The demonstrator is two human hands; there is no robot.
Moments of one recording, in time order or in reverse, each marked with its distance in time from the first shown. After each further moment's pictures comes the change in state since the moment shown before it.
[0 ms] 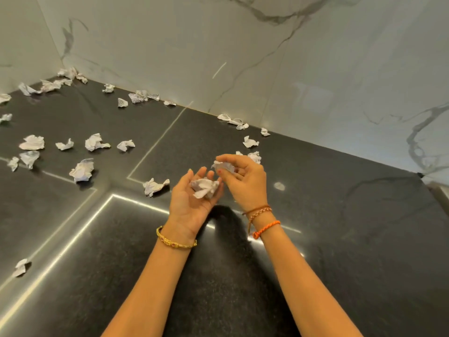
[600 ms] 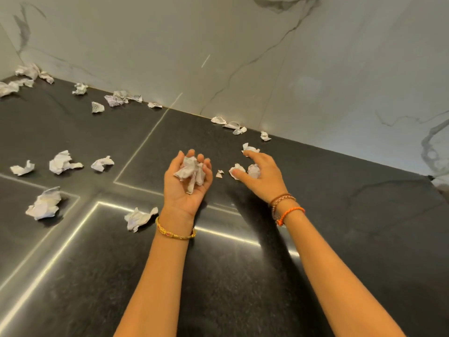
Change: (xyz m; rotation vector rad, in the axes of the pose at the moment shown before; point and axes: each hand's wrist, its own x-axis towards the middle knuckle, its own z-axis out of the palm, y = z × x) left_hand 0.084 0.032 0.021 -0.083 -0.014 -0.015; right_hand 0.078 0.061 -0.037 -0.529 -0.129 0.182
